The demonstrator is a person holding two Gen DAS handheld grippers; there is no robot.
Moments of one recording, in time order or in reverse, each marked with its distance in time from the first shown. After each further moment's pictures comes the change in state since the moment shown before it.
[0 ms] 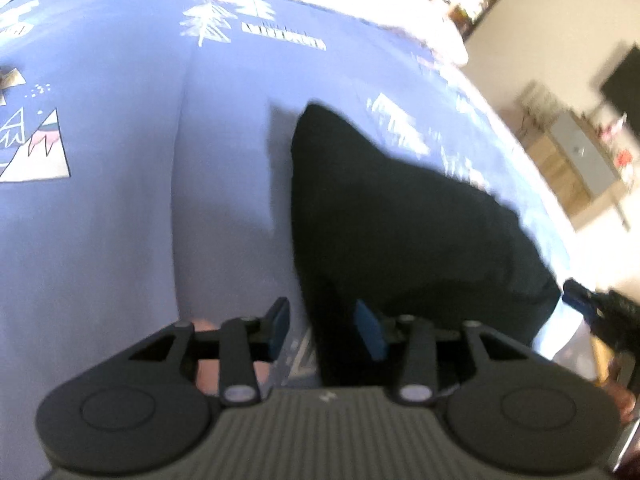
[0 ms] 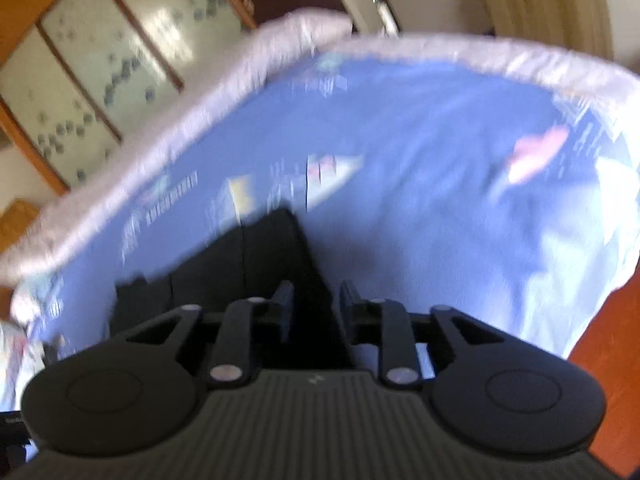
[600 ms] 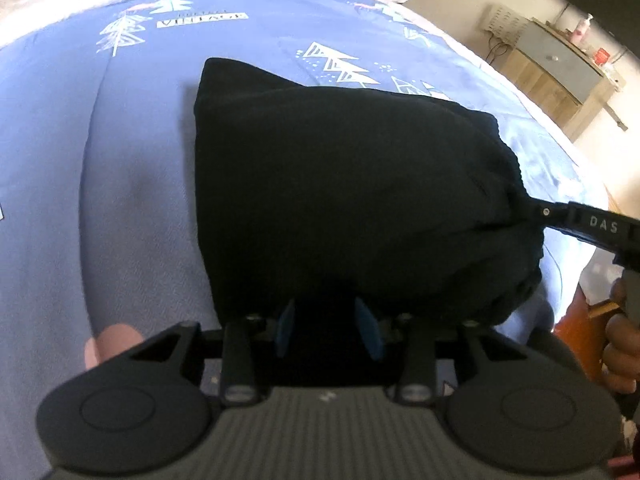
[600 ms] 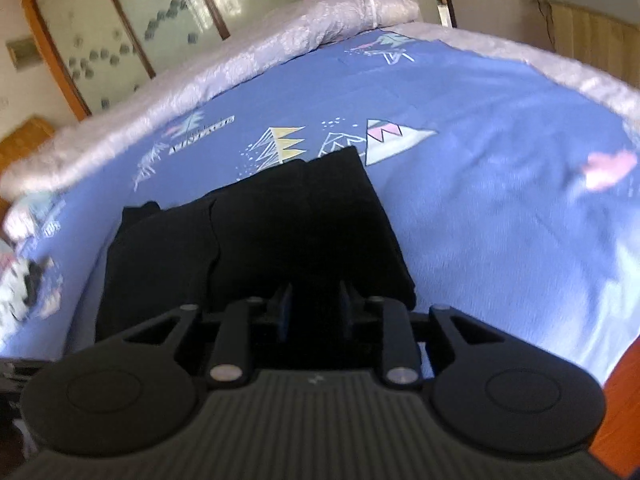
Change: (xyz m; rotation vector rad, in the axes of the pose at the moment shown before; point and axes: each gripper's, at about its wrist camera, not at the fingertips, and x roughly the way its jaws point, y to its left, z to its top) left arm 0.055 -0.051 -0.028 0.275 0.096 0.050; right arm 0.057 0.041 -0.028 -0.254 0.111 0.011
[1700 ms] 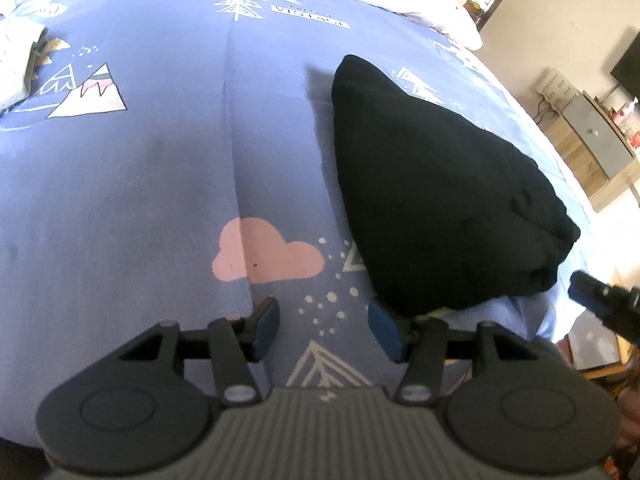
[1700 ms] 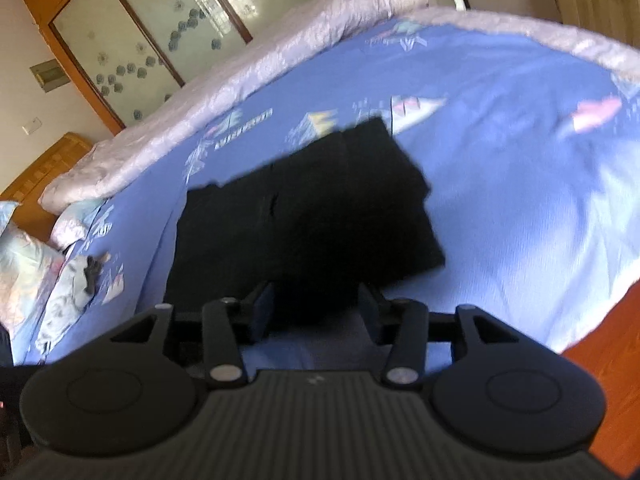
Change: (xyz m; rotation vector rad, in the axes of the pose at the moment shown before) left arm -0.054 0.062 -0.068 -0.237 -0.069 0.030; right arm -0.053 0.007 -0.046 0.102 0.022 0.145
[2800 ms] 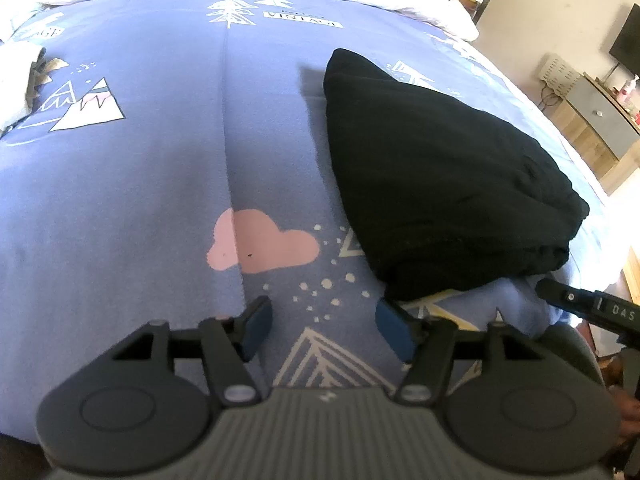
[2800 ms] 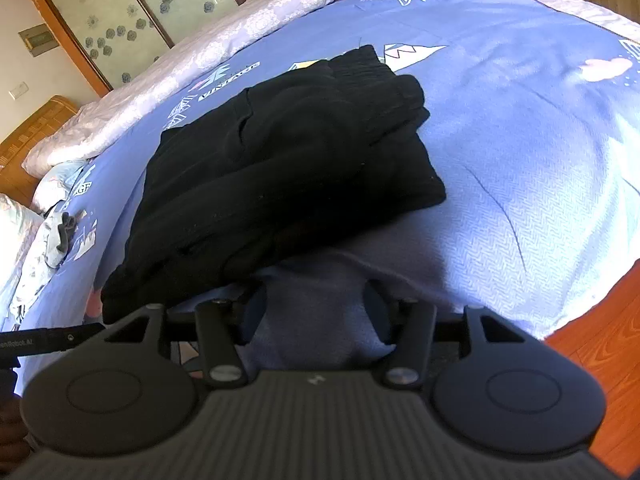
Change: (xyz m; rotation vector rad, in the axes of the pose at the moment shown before) left arm 0.001 -0.013 -0.012 0.054 -0.016 0.045; right arm 0.028 -0.005 -0.023 -0.035 0.086 -0.044
